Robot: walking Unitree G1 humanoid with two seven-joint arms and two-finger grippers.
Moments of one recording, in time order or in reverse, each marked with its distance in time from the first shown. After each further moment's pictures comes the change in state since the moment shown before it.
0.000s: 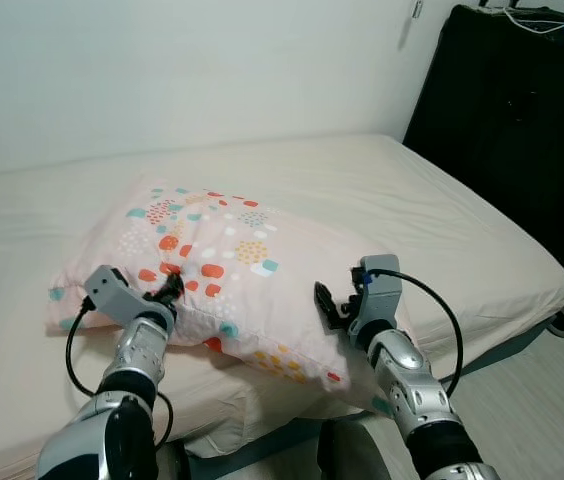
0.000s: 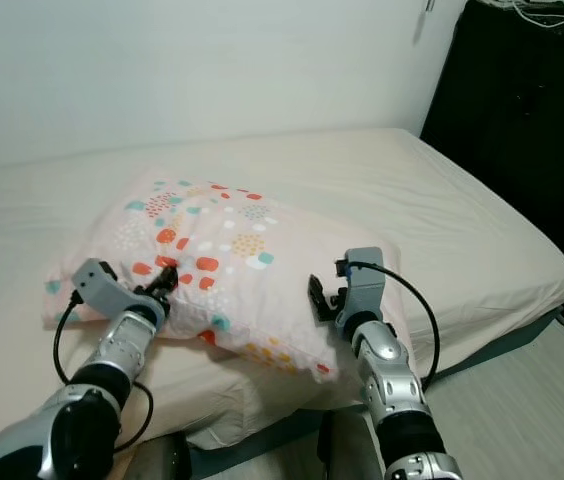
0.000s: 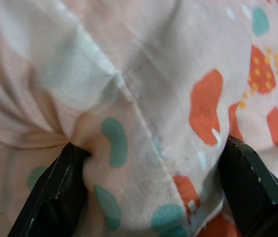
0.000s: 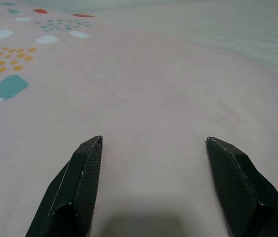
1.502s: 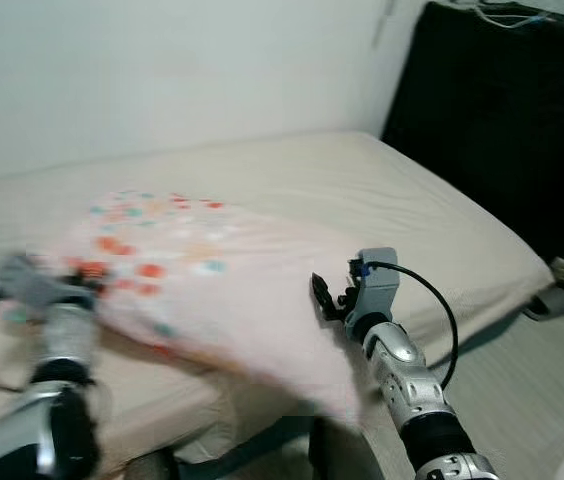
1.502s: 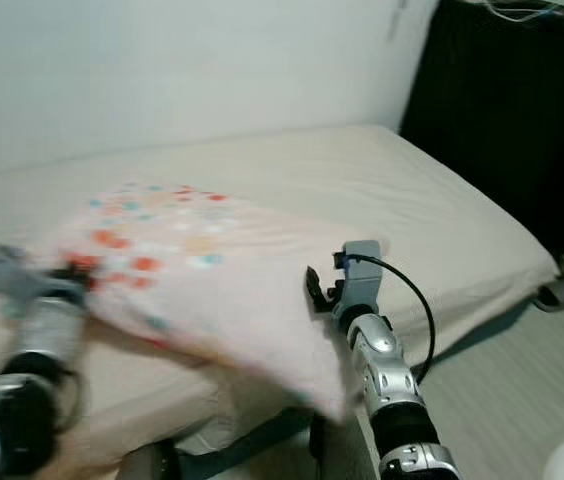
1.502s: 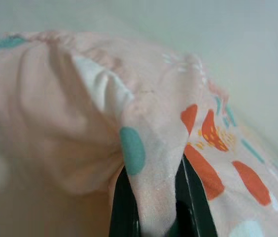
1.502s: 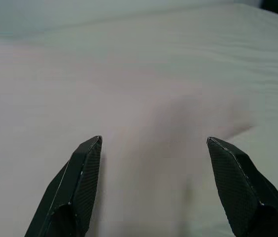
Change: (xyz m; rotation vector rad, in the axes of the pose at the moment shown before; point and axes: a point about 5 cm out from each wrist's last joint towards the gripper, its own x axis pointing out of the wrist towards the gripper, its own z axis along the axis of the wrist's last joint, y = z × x) left arm -0.018 0.055 0.151 0.172 -0.461 0.174; right arm 0.005 -0.005 0.009 0.054 -0.049 -0.043
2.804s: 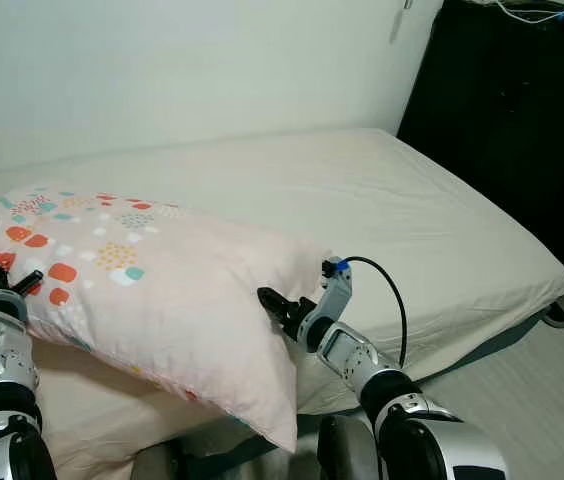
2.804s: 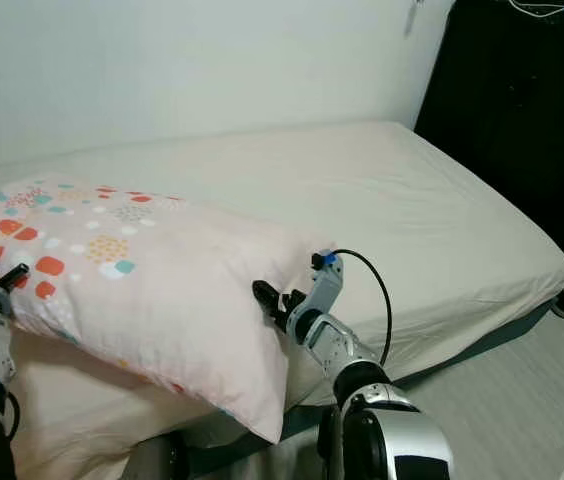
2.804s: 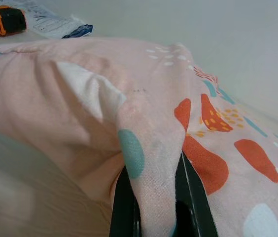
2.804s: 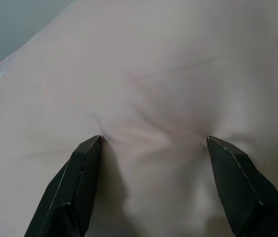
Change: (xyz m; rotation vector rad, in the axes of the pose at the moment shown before) left arm -0.007 0.006 0.010 0.206 -0.074 -0.090; right arm 0.023 0.051 -0.039 0.628 0.313 0.198
